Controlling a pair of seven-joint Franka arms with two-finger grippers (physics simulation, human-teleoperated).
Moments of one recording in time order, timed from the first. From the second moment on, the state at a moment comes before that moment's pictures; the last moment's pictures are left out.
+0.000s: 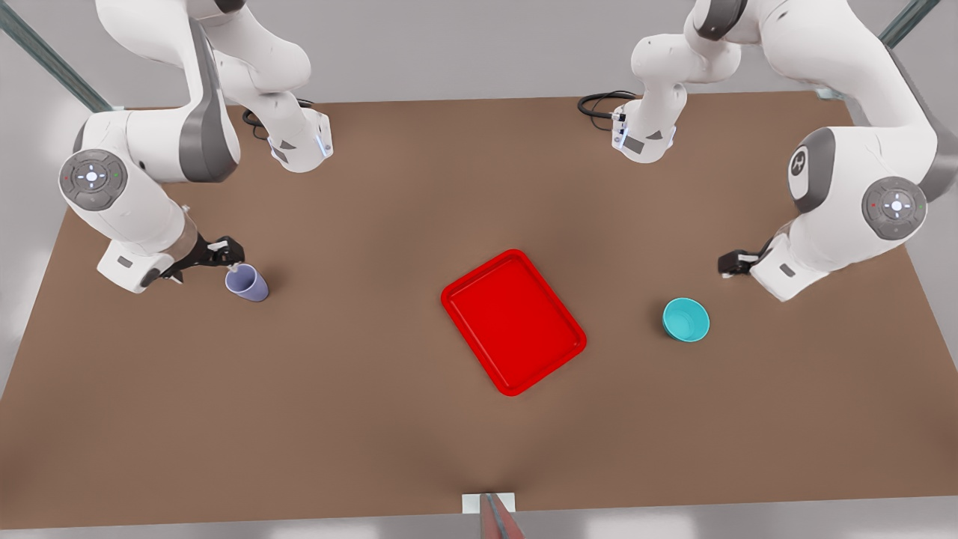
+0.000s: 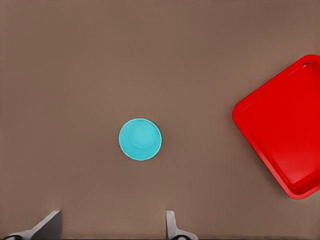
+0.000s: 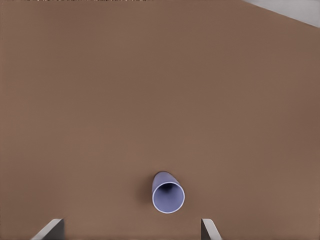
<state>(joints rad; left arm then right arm) -0.05 0.31 -0.05 -1.26 0.07 1.41 0.02 0.11 0.11 0.02 -1.54 -0.13 1.58 -0.11</state>
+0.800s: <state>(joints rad) -0.26 0.37 -0.03 -1.64 0.13 1.93 -0.08 0.10 0.14 0.02 -1.54 -0.13 1.58 -0.11</state>
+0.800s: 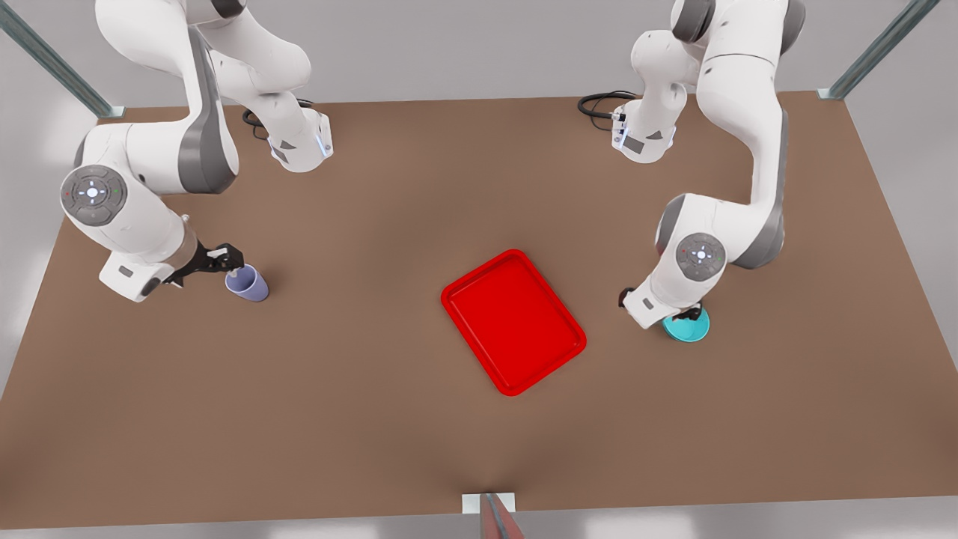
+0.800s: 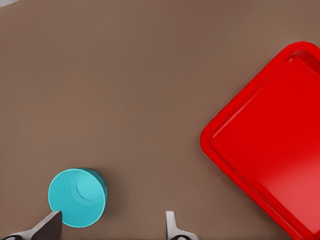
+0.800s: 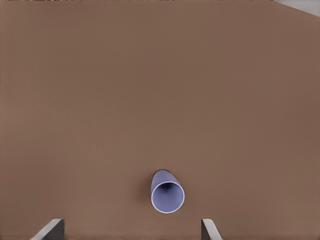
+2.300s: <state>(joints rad) -0.08 0.59 -0.02 -1.86 0.11 2.19 -0.05 0.08 0.14 0.02 -1.55 -0.12 1.59 -0.11</state>
